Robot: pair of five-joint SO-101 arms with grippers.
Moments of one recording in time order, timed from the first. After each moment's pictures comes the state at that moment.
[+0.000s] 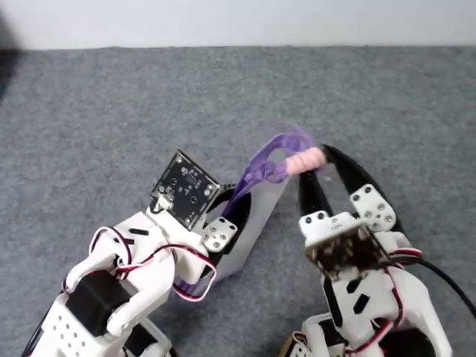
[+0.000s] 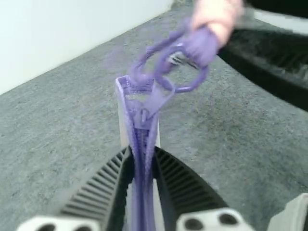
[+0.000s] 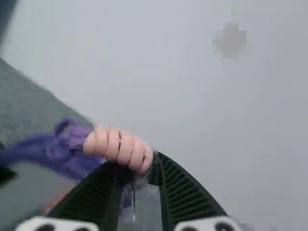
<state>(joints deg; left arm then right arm) 37.0 -60.6 34.5 68.3 3.8 -13.4 -79.9 34.8 59.3 29.1</state>
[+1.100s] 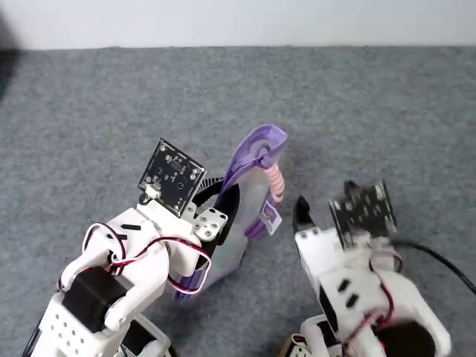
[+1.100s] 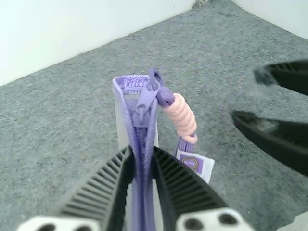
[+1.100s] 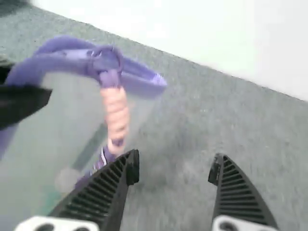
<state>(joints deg) 34.0 -60.5 34.2 68.5 6.4 -17.4 -76.3 33.8 77.8 7.6</state>
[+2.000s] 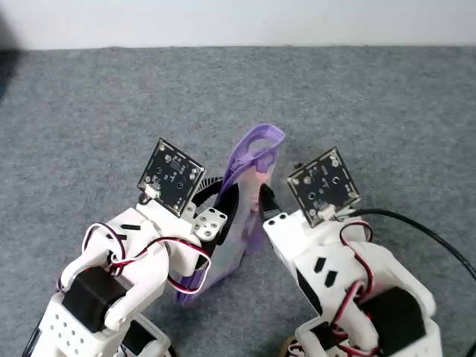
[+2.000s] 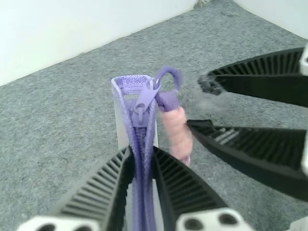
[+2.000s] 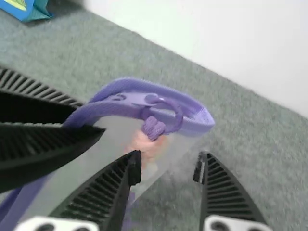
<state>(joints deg) 34.1 -60.5 34.2 68.5 6.5 -29.2 -65.7 26.8 74.9 7.6</state>
